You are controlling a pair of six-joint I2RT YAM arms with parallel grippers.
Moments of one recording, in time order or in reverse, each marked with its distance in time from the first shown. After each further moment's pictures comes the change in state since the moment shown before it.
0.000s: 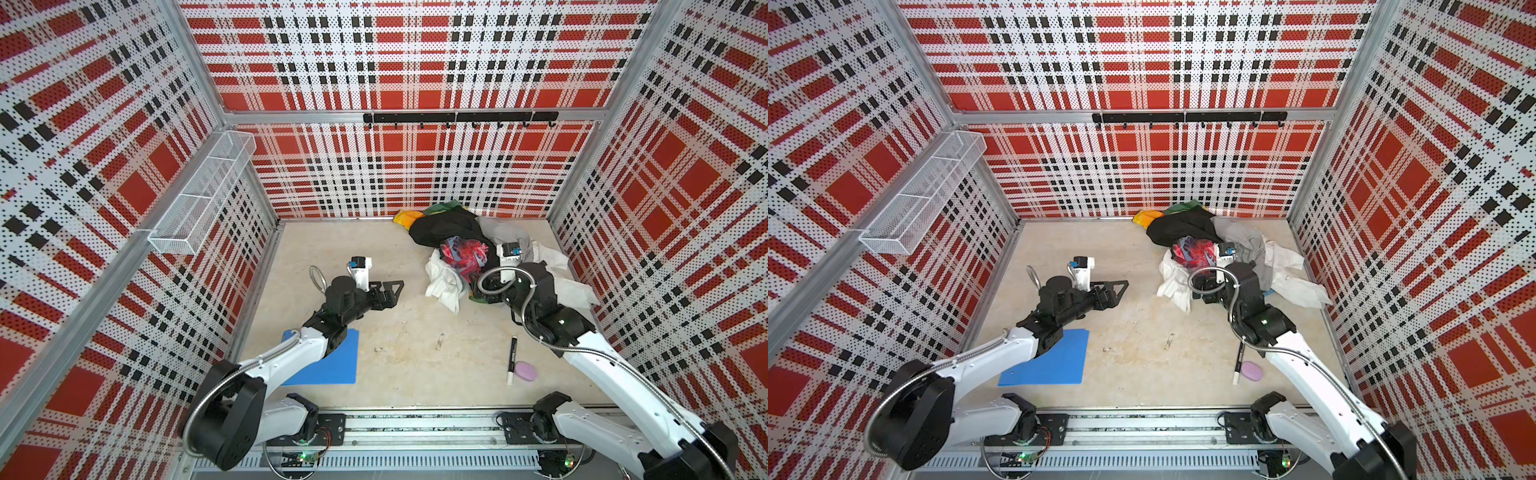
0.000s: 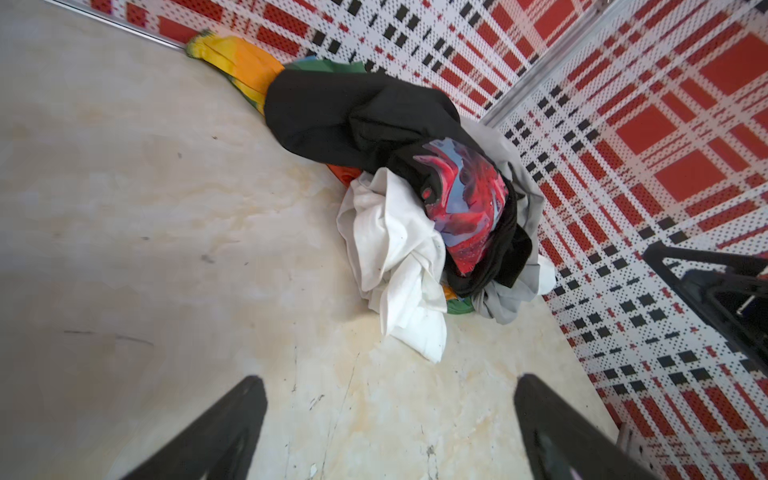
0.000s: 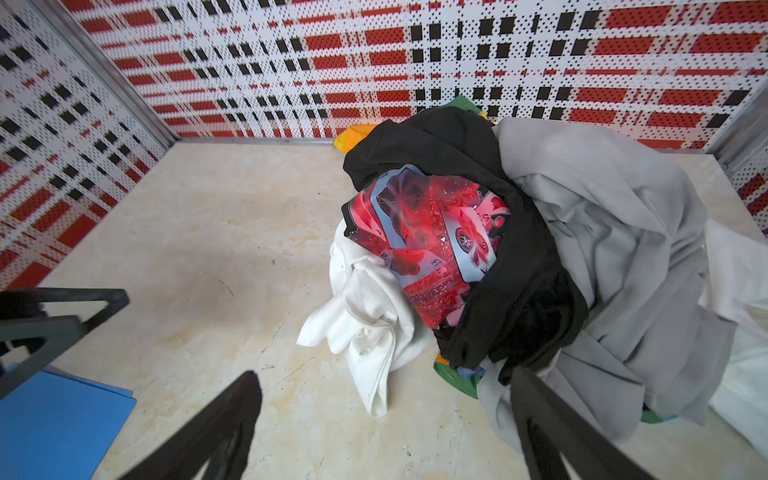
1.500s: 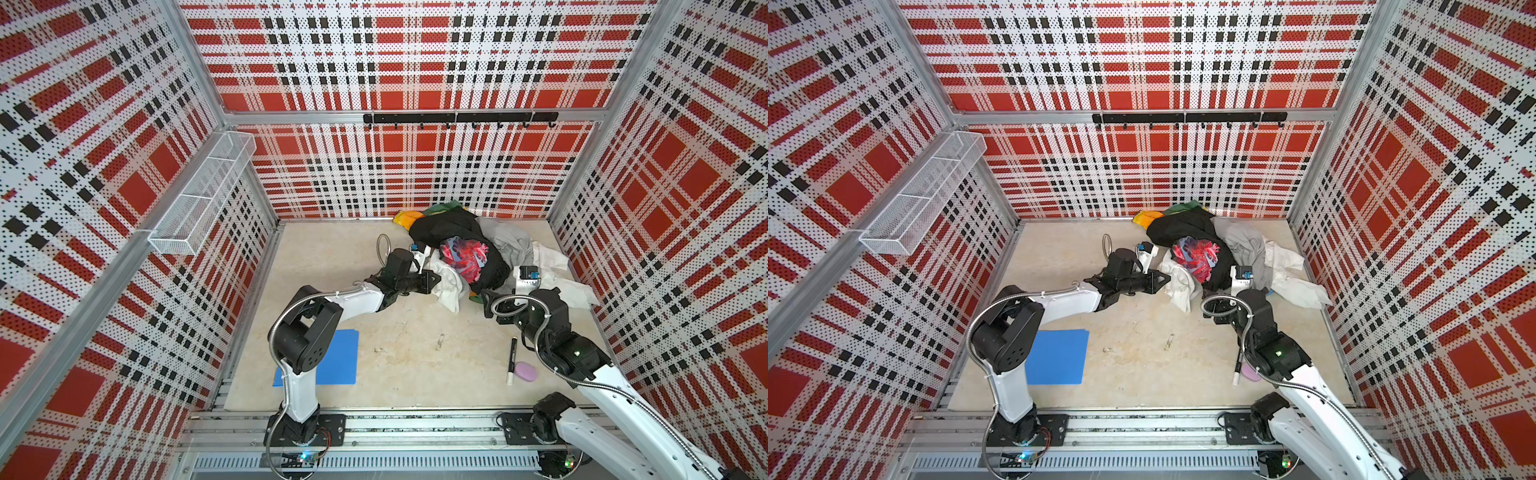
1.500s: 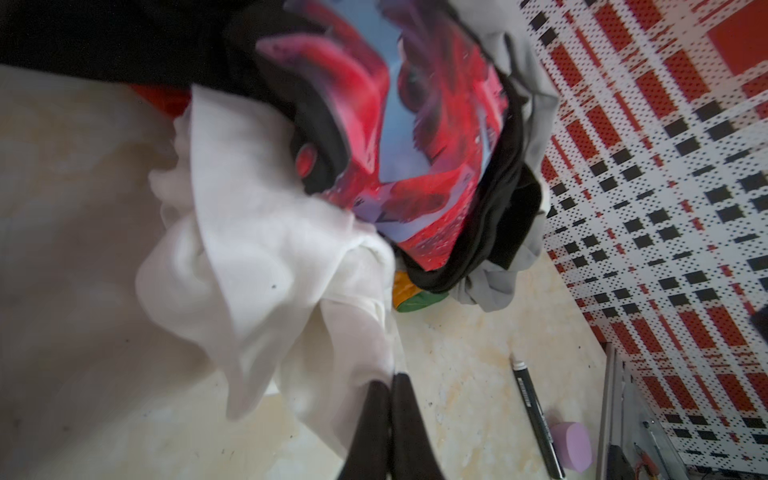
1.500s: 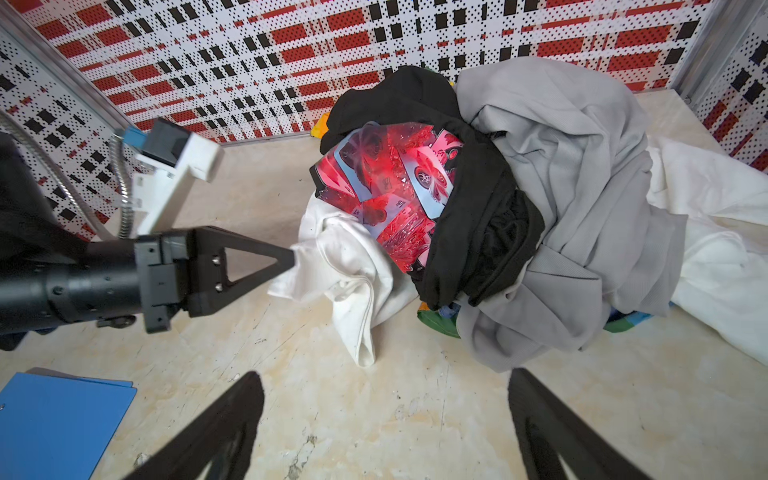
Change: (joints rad) left arm -0.148 0.565 0.536 -0.117 0.141 0.060; right arm 0.000 -0.196 -0.153 -0.054 0.051 0.089
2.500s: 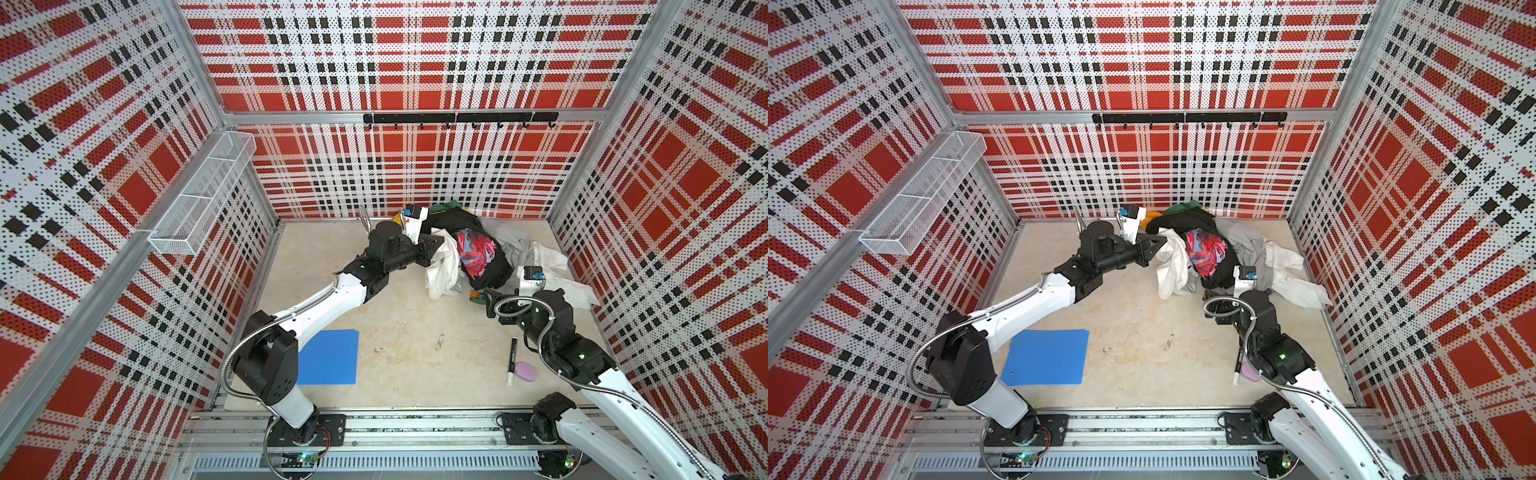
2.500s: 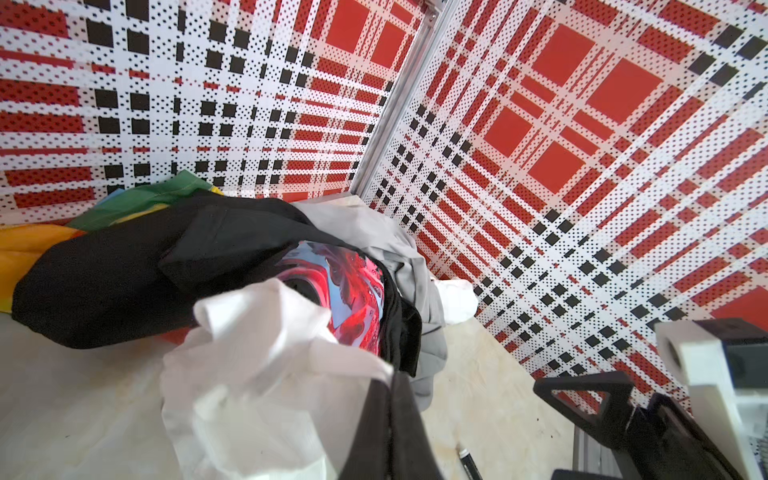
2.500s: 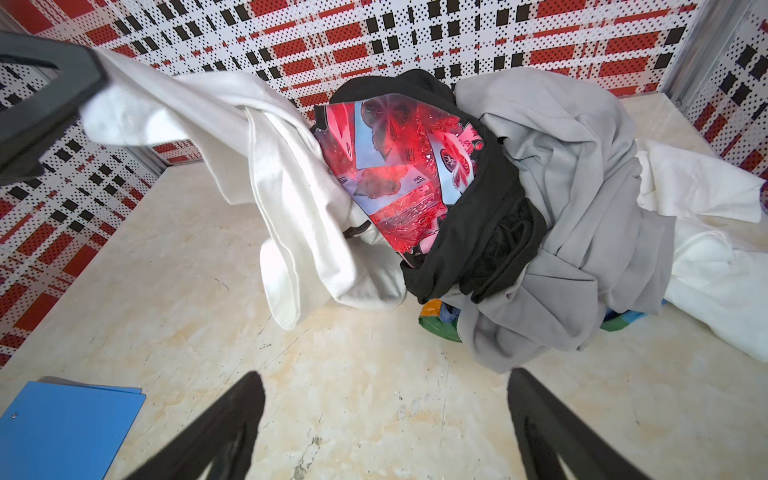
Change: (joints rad) left arm -0.005 -0.246 0.152 -0.080 -0.061 0.092; right arm 0.000 -0.032 0.011 -0.021 0.007 0.019
